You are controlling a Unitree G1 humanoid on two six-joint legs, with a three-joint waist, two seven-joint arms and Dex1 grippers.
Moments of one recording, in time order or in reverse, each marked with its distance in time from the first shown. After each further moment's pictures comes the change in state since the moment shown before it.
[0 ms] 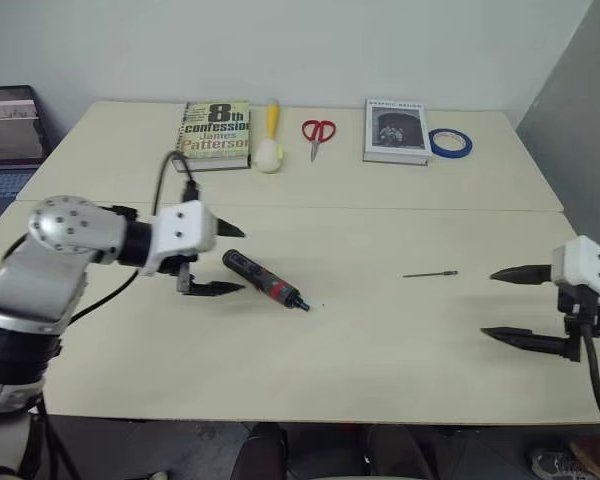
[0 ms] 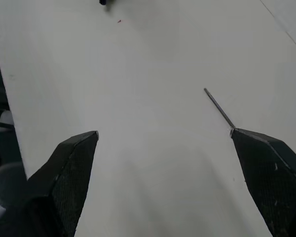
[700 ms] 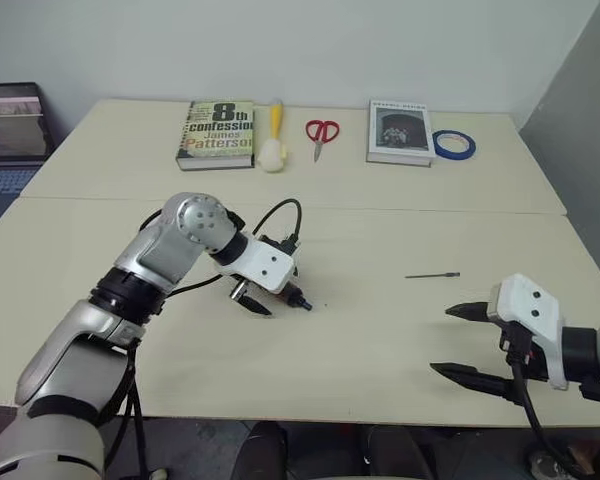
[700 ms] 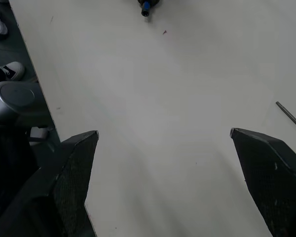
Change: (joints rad) left arm -0.342 -0.287 -0.363 0.444 0.397 -0.404 -0.174; right arm -0.018 0.070 0.072 -0.294 0.224 0.326 -0.358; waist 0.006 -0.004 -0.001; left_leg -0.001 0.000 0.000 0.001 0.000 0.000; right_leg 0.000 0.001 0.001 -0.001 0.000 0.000
